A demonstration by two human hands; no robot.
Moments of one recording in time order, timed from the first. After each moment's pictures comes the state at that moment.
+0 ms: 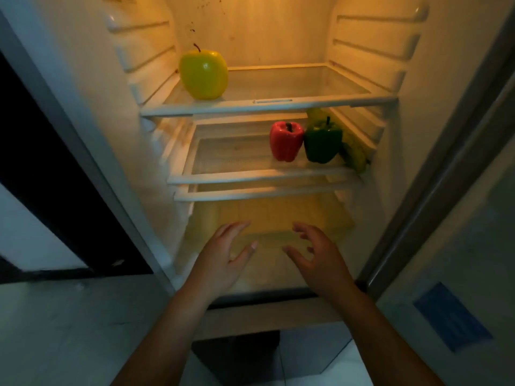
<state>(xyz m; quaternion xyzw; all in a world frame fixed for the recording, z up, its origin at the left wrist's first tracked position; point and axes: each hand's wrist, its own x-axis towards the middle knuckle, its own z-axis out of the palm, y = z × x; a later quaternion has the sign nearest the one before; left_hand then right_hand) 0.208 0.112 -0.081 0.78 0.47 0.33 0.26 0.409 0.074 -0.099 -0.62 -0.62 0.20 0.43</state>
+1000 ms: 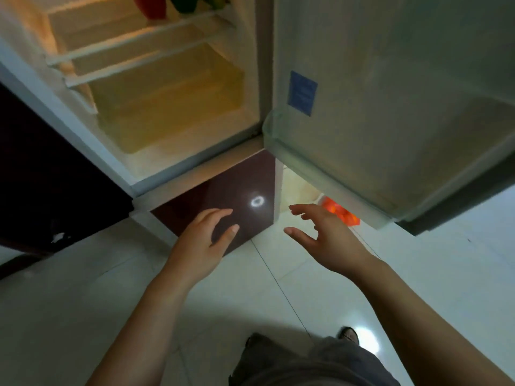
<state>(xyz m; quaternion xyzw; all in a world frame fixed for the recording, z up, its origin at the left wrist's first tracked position) 0.146 -0.171 -0.123 0.86 0.37 0.10 0.34 0.340 -0.316 -0.121 -0.79 -0.50 0.21 0.30</state>
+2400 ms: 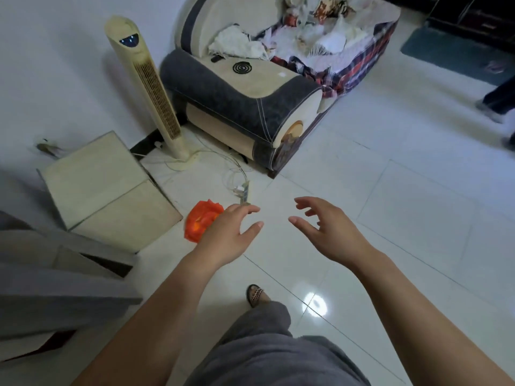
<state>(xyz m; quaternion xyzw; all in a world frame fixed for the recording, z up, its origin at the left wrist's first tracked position) 0.783 -0.522 -0.178 0.91 0.16 -0.05 0.37 0.884 -0.713 -0.154 -0.89 -0.30 0.18 0.30</state>
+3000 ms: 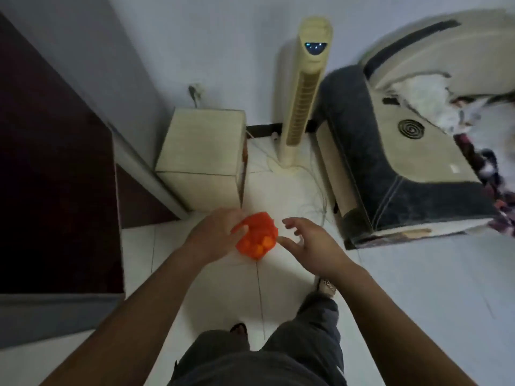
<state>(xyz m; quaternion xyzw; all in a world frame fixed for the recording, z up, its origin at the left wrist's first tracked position) 0.859 -0.343 -0.192 0.79 0.50 0.00 0.34 1.062 -0.423 -0.203 -0.69 -0.62 0.34 0.16</state>
